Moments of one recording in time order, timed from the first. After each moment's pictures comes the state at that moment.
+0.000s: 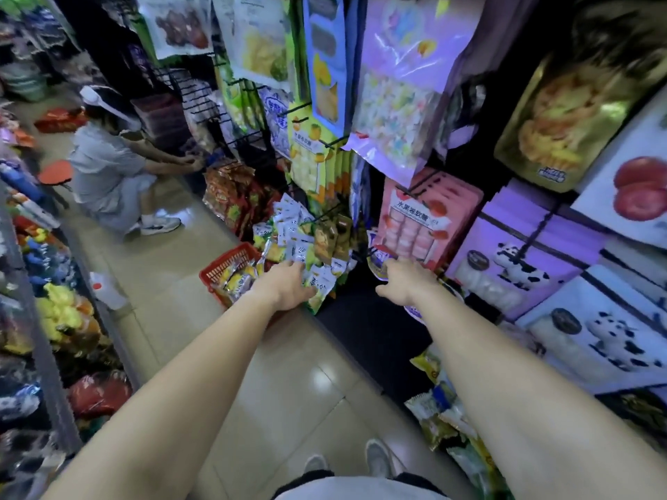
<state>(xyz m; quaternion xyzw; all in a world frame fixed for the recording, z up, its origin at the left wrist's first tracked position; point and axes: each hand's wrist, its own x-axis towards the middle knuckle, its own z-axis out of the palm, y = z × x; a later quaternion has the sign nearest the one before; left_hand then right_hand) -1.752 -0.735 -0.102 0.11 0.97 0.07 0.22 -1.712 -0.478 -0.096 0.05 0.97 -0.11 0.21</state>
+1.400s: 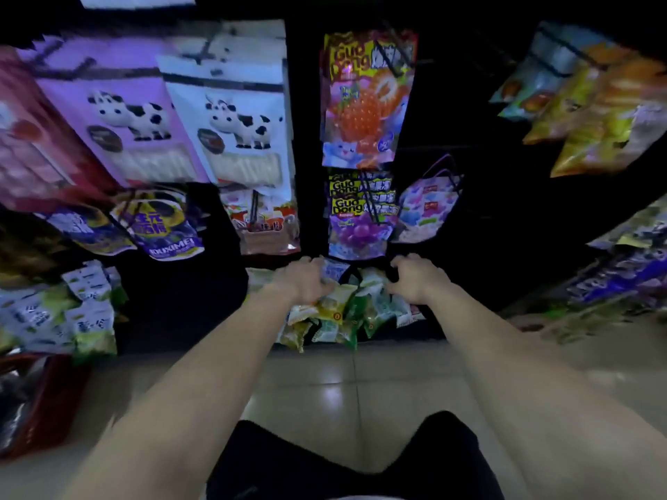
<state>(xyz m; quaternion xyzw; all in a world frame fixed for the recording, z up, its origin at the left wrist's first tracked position) -1.425 -0.365 -0.266 0.56 0.77 -0.03 0.30 -1.214 -0.257 -0.235 0.48 0.83 -0.18 0.20</state>
